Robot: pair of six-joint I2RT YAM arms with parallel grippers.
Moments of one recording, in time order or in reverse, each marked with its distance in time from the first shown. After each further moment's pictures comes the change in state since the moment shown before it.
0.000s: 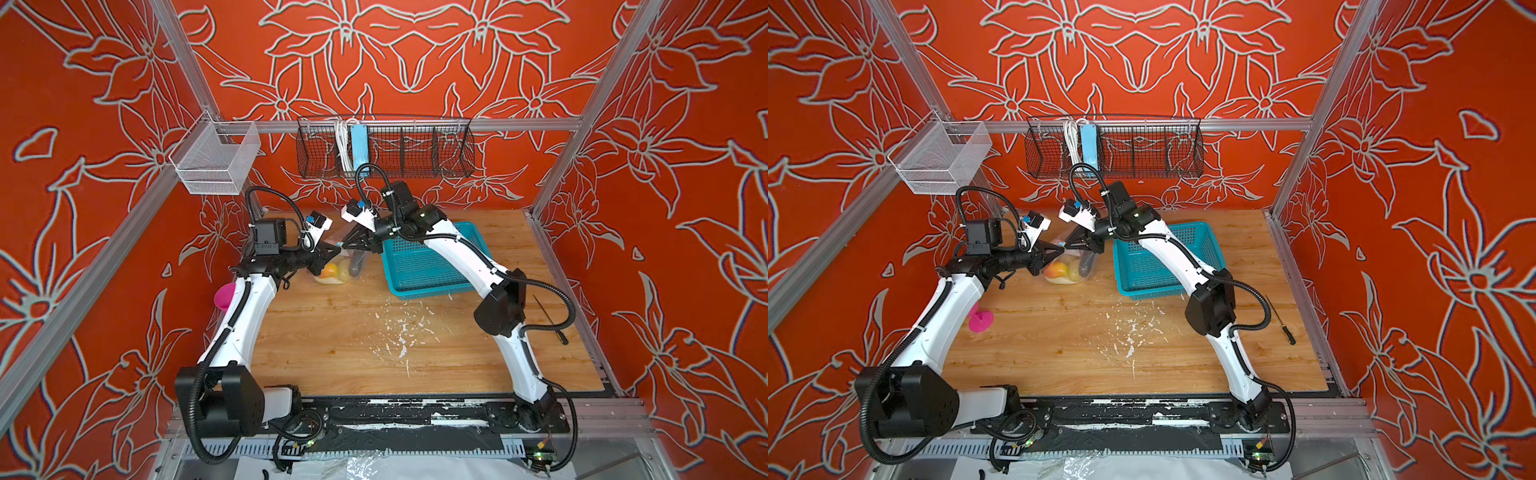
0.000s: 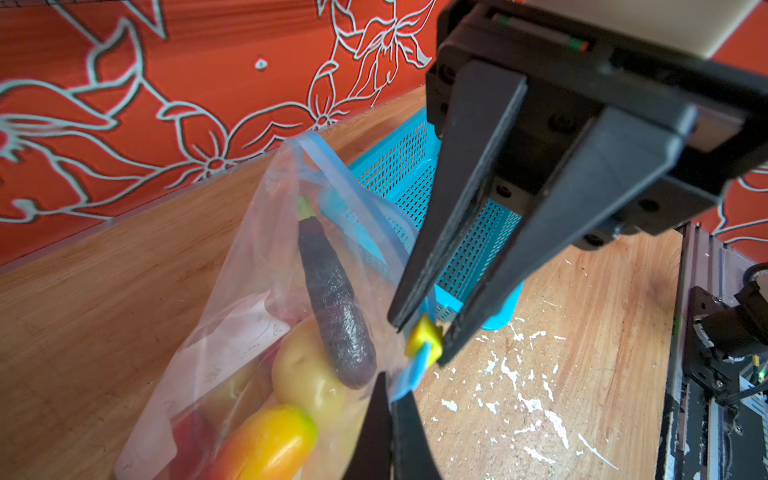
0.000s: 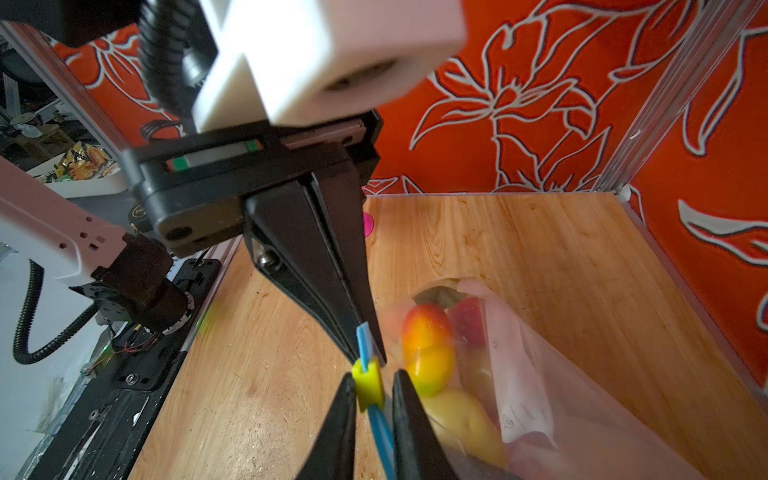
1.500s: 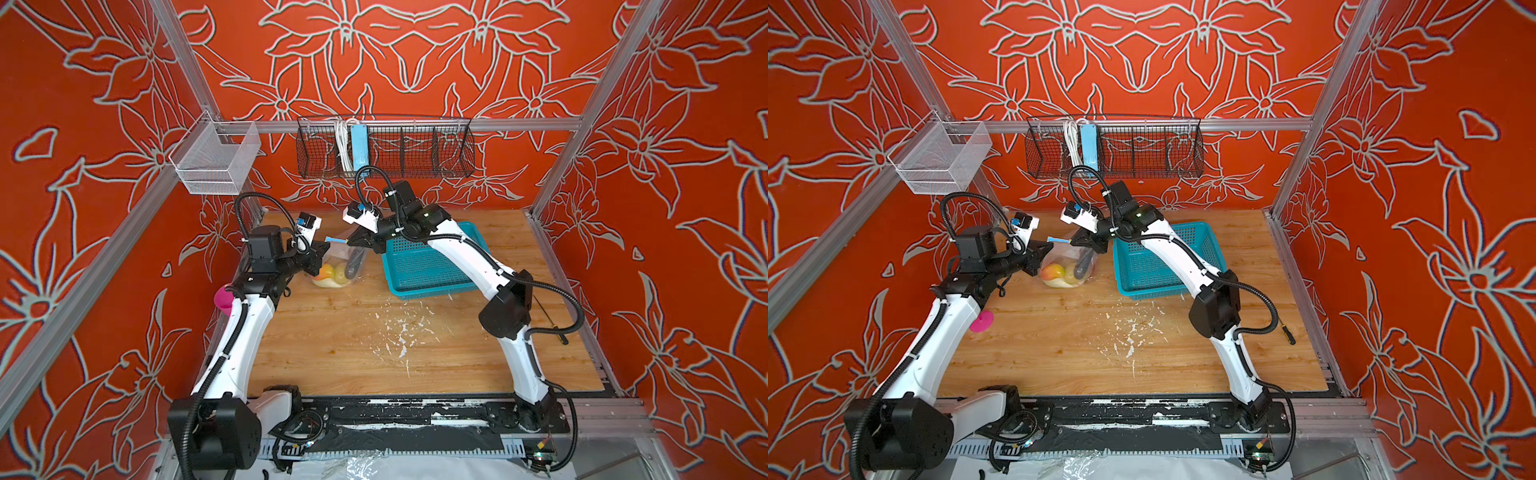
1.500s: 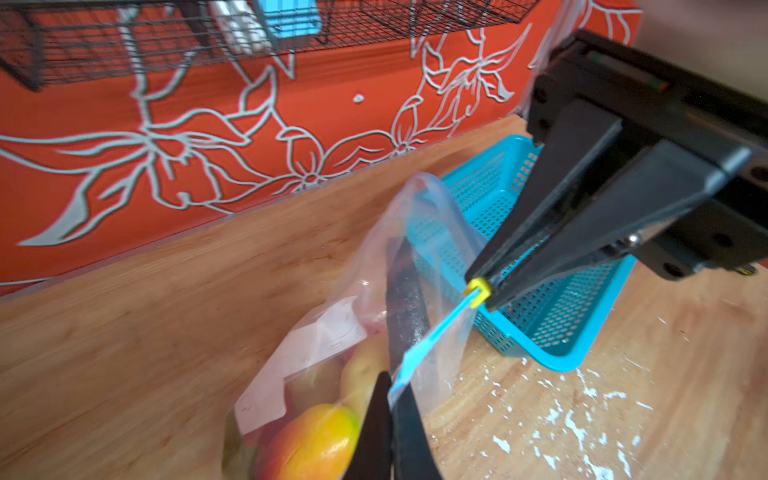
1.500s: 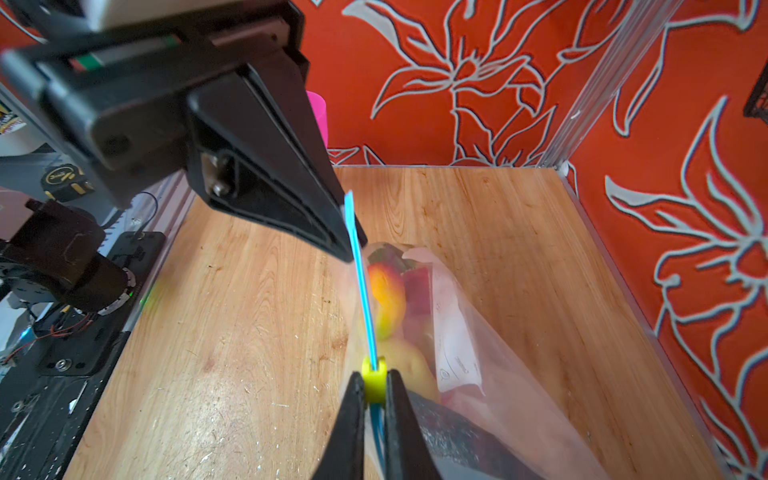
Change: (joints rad) left arm -0.003 -0.154 -0.135 0.202 -0.281 -0.163; right arm -0.001 -0.054 -0.047 -0.033 0.180 -0.079
